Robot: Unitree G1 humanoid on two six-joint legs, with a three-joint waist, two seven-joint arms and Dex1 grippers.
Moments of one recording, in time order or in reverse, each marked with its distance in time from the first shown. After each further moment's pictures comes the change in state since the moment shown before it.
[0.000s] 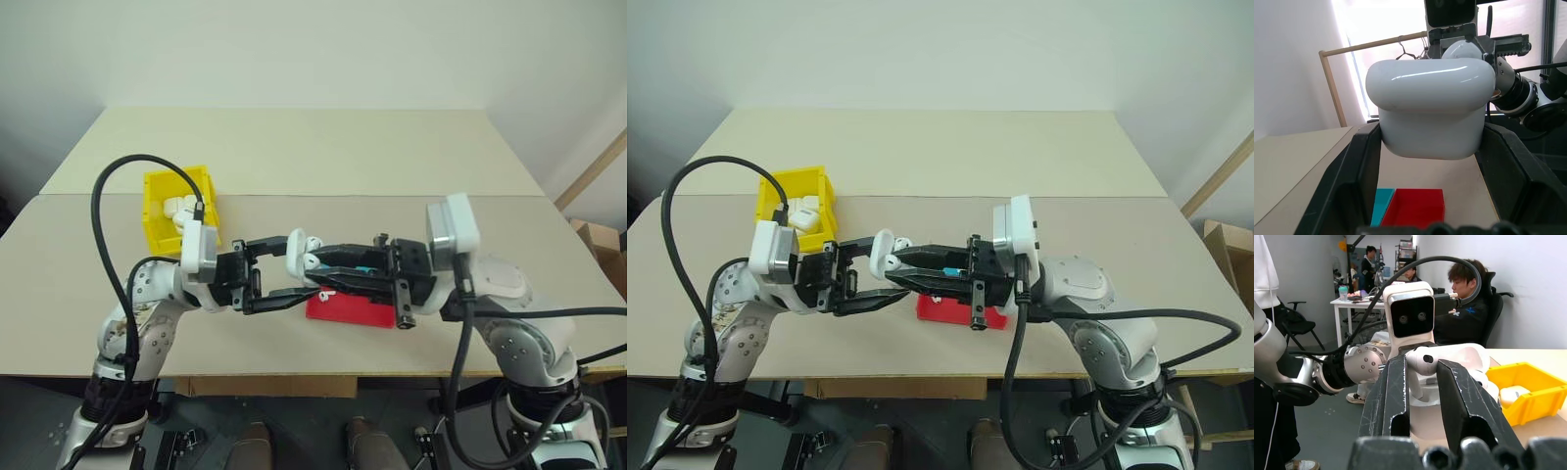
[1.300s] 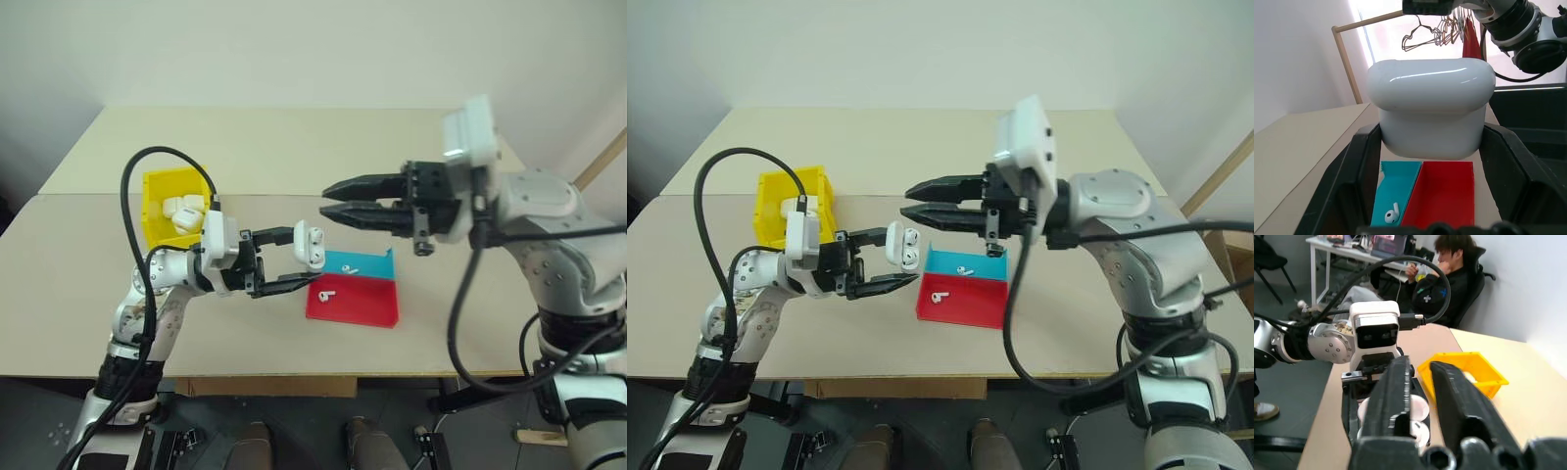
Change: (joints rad) left arm -0.100 -0.028 -0.045 0.165 0.160 -0.071 -0.004; right arm -0.423 -0.164 0.039 0.224 -0.086 0.088 0.081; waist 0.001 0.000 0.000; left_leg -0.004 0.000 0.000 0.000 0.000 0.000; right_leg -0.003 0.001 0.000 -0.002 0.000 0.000
